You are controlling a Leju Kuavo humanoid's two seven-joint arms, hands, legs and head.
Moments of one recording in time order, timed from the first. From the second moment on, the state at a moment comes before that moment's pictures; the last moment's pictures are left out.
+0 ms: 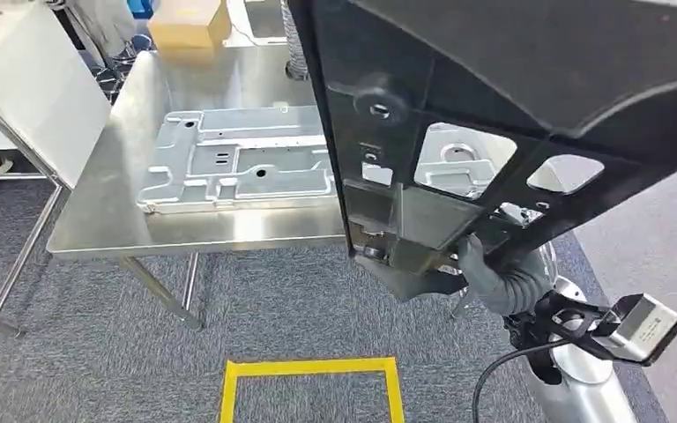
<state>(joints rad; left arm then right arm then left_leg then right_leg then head) -0.06 0.03 1.41 -0.25 0.02 0.02 -0.29 -0.28 -0.22 0.29 -1.93 -0.11 0.18 -0.63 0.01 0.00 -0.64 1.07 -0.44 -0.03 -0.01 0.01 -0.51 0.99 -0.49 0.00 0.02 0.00</state>
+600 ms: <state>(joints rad) -0.07 0.03 1.41 -0.25 0.02 0.02 -0.29 -0.30 -0.22 0.29 -1.93 -0.14 0.16 -0.63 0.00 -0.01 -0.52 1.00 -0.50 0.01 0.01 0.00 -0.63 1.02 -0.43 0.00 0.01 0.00</state>
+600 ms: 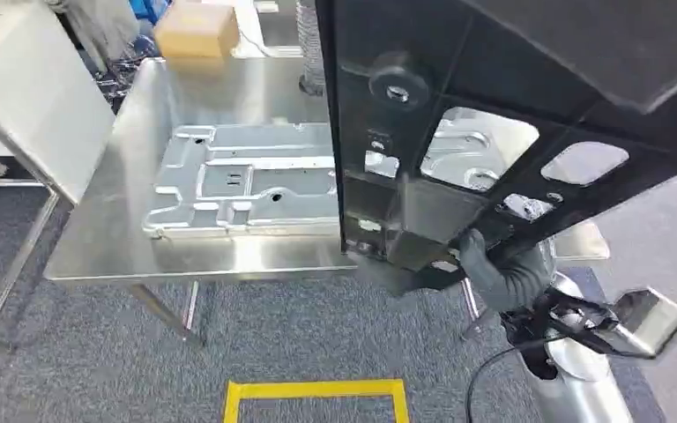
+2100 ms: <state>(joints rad) -0.08 0.03 1.41 -0.25 0.02 0.04 -0.32 -0.48 -0.21 0.27 -1.64 1.15 -0.42 -0.08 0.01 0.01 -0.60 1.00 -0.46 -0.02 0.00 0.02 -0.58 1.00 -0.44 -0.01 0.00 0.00</state>
